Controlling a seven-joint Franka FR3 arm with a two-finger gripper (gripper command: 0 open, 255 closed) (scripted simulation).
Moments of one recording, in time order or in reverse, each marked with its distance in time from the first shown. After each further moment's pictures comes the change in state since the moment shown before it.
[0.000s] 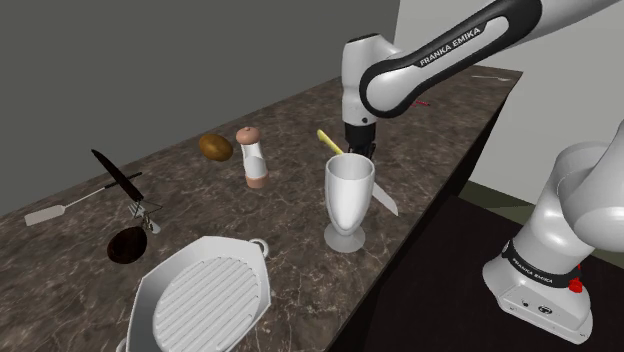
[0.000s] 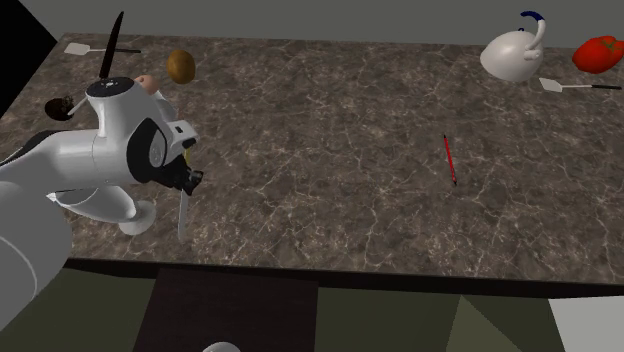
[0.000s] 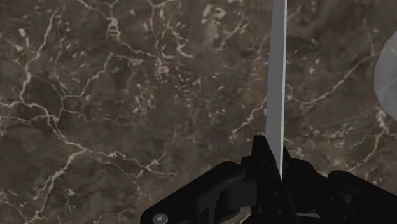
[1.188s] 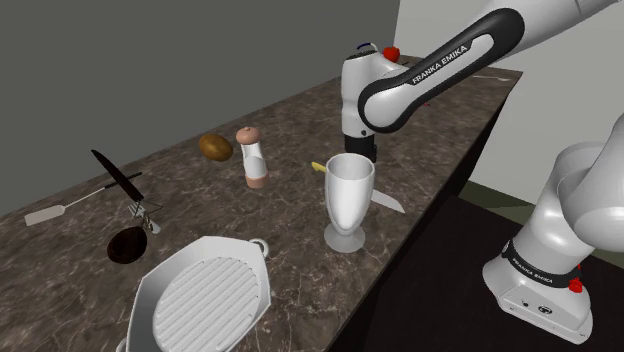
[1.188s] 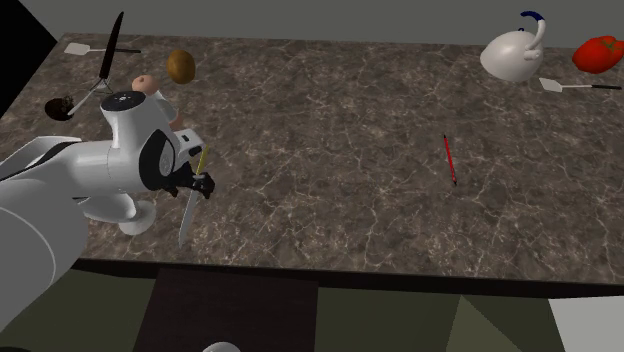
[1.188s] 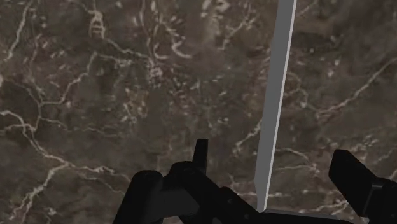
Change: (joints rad) arm 0.000 0.049 0.000 -0.037 0.002 0.084 -0.006
